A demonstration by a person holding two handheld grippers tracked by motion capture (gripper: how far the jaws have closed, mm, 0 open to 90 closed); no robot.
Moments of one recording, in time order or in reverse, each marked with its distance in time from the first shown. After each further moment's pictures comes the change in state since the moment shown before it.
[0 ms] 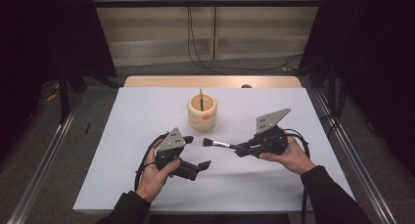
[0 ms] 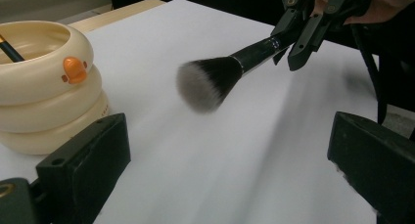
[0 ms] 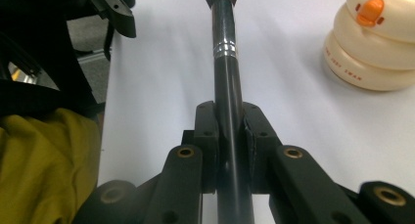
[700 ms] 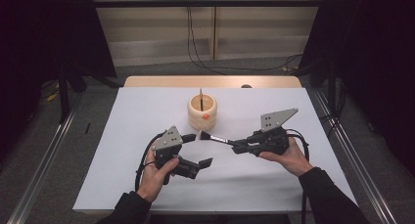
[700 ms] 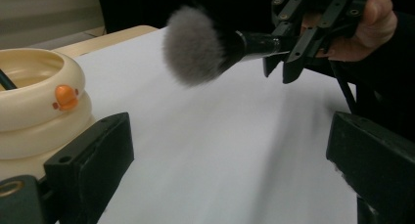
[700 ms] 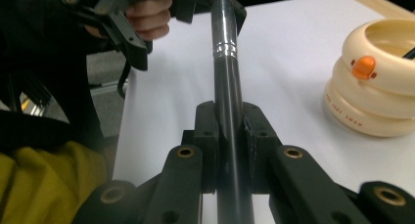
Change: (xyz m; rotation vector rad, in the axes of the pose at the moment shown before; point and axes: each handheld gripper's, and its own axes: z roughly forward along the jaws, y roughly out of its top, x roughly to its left) left arm -0.003 0.006 -0.002 -0.091 -0.008 -0.022; right arm 0.006 0.005 -0.006 -0.165 0.021 -0.014
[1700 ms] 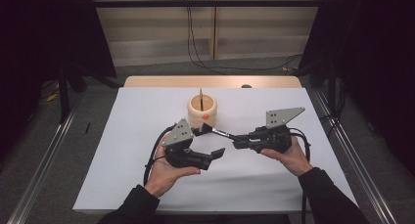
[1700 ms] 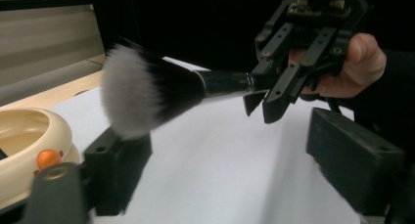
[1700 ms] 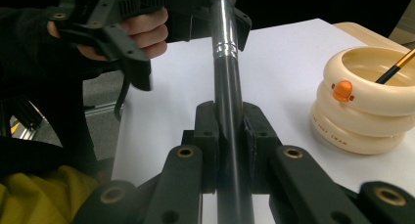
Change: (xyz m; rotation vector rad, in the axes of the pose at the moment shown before) left arm -0.012 0.028 0.016 -0.080 -0.026 0.039; right arm 0.001 0.004 -0.007 -0.078 -0.037 -0.001
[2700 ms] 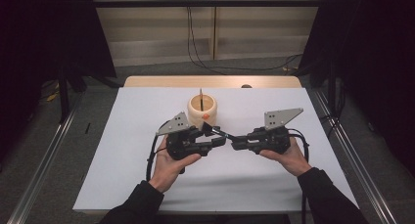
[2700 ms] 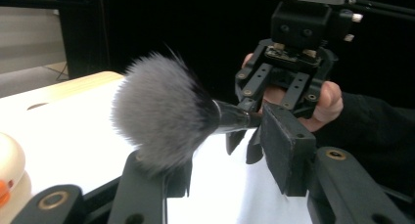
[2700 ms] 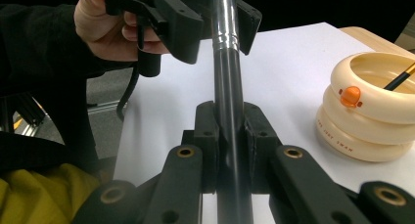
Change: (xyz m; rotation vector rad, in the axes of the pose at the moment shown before) left arm 0.011 0.008 0.005 -0.067 -0.132 -0.071; right arm 0.002 0.000 0.003 -0.007 0.023 -0.019
